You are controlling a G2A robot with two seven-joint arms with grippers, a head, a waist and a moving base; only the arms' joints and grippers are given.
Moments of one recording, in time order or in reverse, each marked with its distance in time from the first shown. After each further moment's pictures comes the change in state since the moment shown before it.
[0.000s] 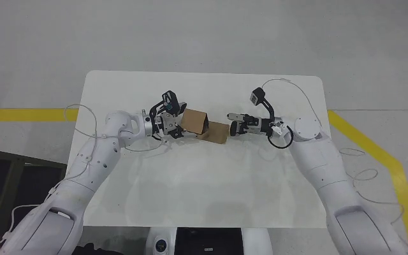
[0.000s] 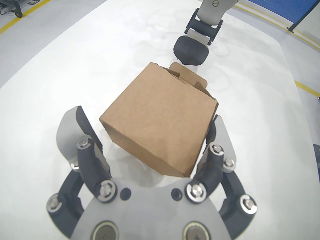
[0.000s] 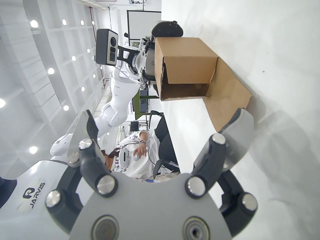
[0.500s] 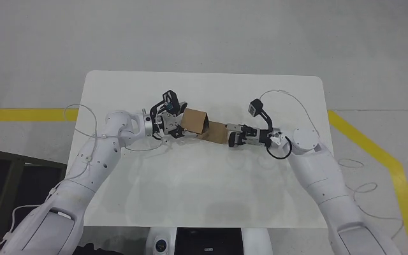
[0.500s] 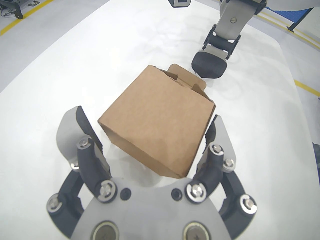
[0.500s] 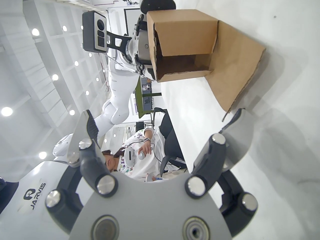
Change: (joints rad) left arm 0.005 -0.004 -0.012 -0.011 0.005 -0.003 -0.009; right arm -0.113 0.017 0.005 -0.114 0.005 0.058 -0.031
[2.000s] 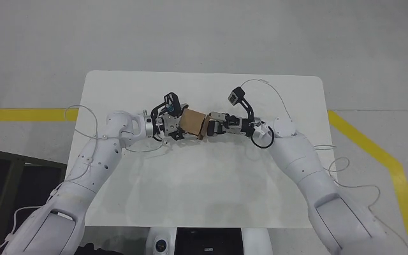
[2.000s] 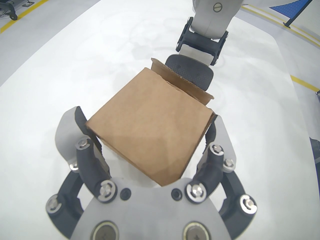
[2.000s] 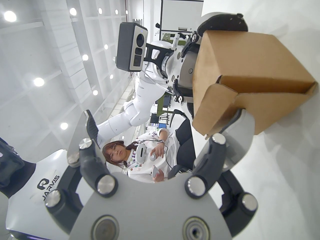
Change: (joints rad) left arm 0.015 -0.008 -0.021 -0.010 0.026 -0.026 -0.007; right arm 0.242 -0.168 -0.210 0.361 0.273 -0.231 0.089
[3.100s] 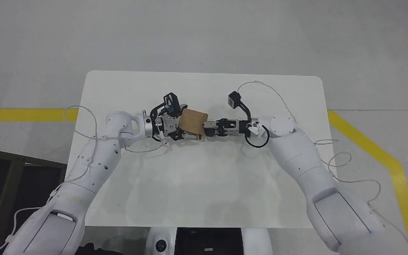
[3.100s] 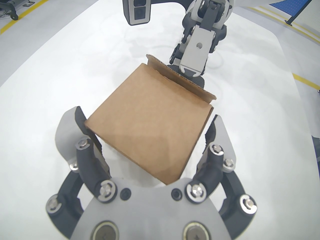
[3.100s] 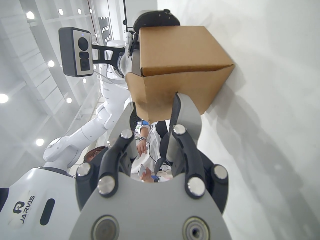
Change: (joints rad) left arm 0.009 -0.002 -0.017 -0.004 0.025 -0.006 0.002; right arm 0.044 -0.015 -0.023 0.099 -0.188 0.038 -0.067
